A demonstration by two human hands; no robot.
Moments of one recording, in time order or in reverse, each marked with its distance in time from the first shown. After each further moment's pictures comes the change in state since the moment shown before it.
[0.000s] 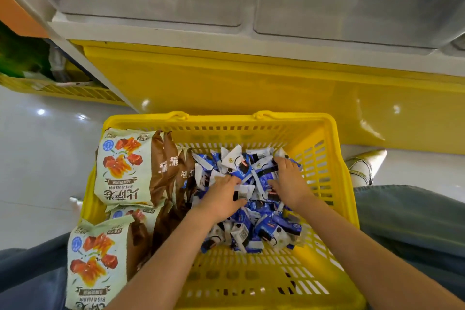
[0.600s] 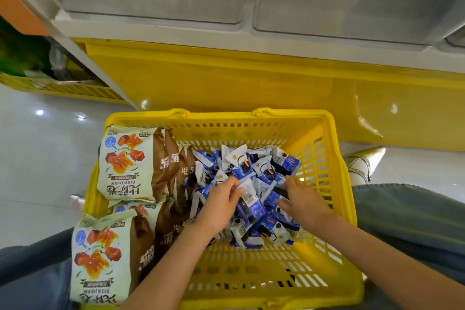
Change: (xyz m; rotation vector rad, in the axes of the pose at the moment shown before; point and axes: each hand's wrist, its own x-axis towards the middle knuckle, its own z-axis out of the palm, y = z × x) left_hand -0.032 0.011 0.006 -0.376 0.198 0.045; right_hand -0.051 0.011 -0.004 -0.203 -0.068 -0.017
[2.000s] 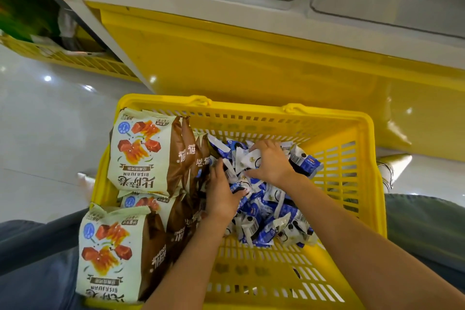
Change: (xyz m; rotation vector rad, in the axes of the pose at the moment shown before) left_hand 0.018 -0.034 0.008 -0.062 0.245 -0.368; right_hand 0.100 -0.070 -0.006 0.194 -0.013 -0.161
